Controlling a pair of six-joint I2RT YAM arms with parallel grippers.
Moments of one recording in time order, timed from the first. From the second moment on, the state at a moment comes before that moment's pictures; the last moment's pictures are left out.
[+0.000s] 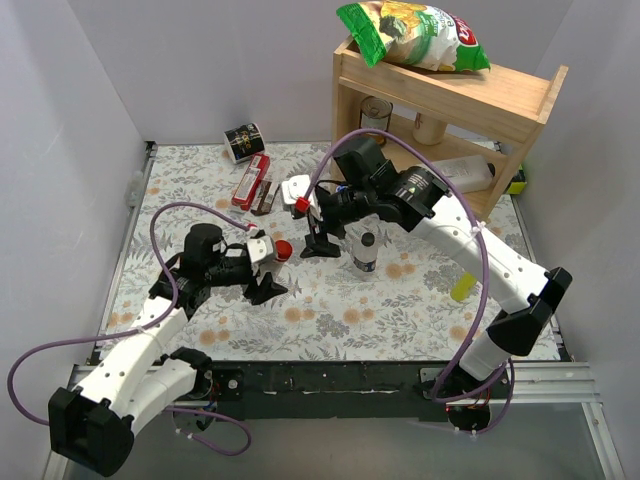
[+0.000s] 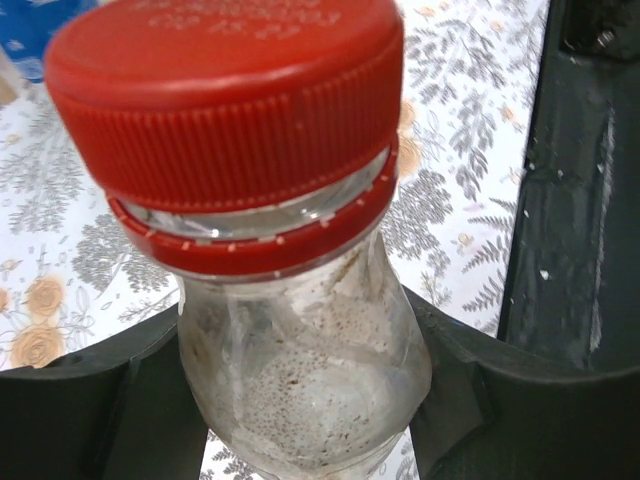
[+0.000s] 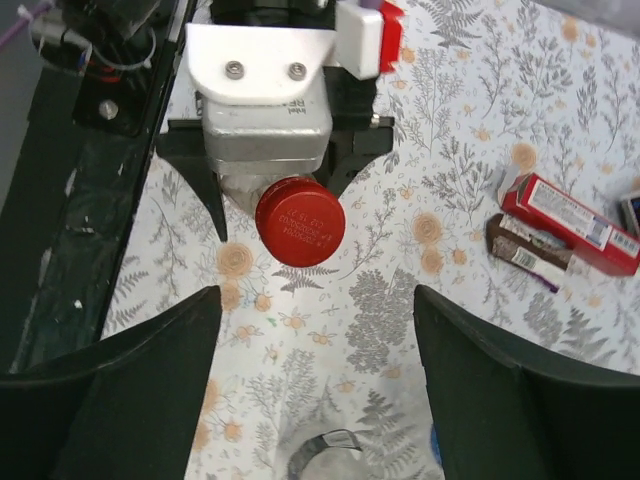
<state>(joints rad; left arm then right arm) -0.38 0.86 0.66 -0.36 0.81 0.45 0.89 1.60 1.83 -0.91 -0.65 -0.68</state>
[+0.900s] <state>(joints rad) -0.38 0.96 0.80 -0.60 0.89 0.76 0.94 1.70 1.91 -1.09 -0.76 -1.01</state>
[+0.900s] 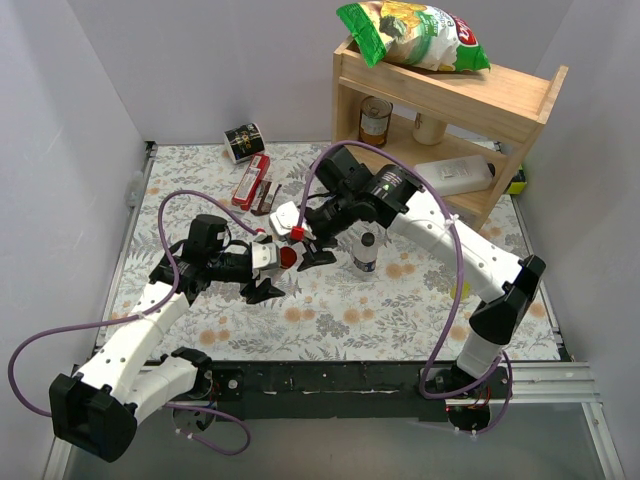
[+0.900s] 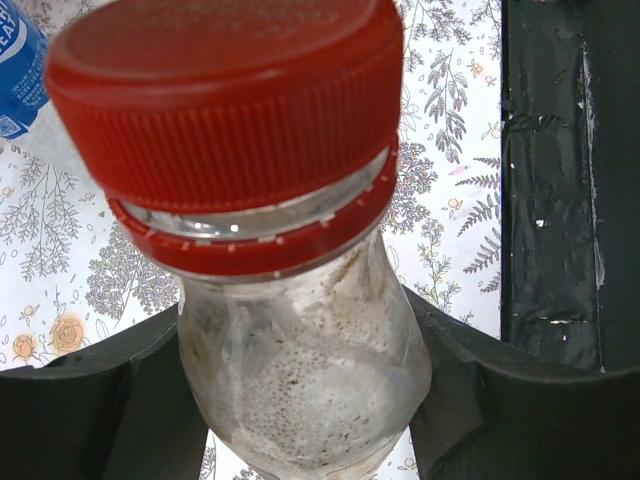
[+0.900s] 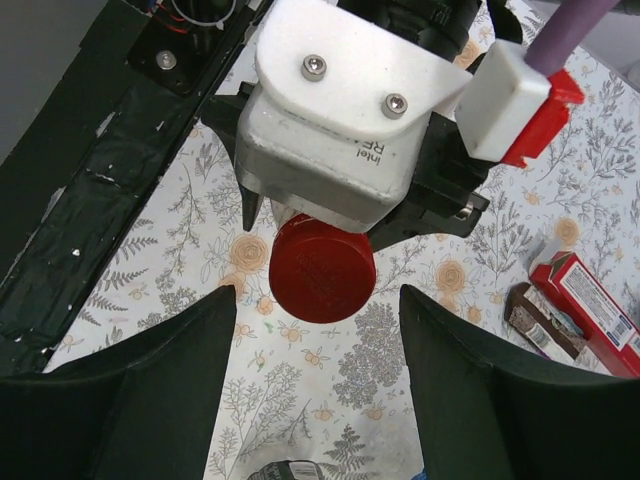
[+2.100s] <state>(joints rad) -0.39 0.88 0.71 -0.33 0.54 0.51 0.87 1.88 2.08 -1.00 -0.67 -0.25</state>
